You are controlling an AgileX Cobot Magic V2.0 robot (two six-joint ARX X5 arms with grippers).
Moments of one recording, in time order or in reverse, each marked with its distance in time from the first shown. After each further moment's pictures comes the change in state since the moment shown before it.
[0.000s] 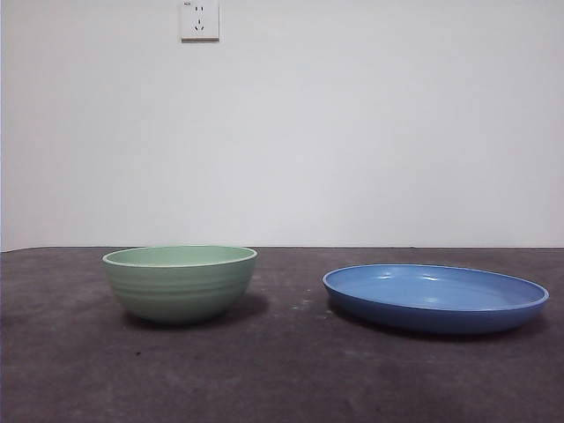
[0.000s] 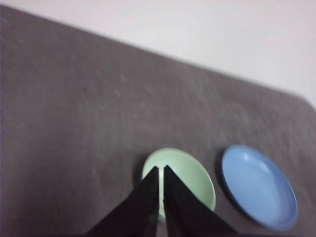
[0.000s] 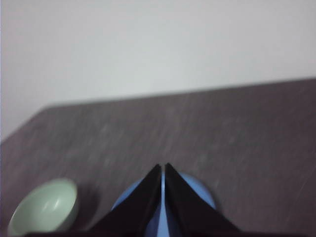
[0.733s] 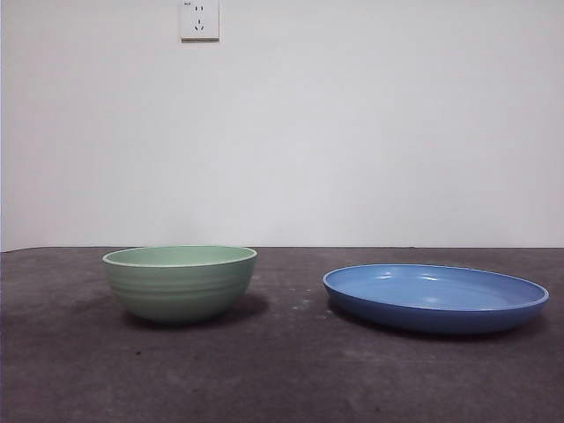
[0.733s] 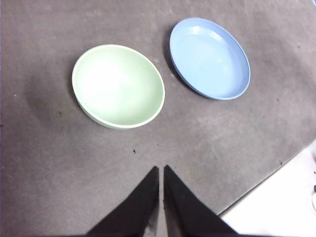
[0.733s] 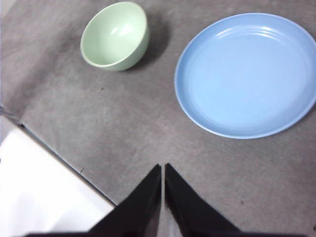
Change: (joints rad) left arm -0.213 0.295 0.238 -0.397 0.106 0.294; right arm 0.172 0.369 0.225 -0.554 -0.201 -0.291
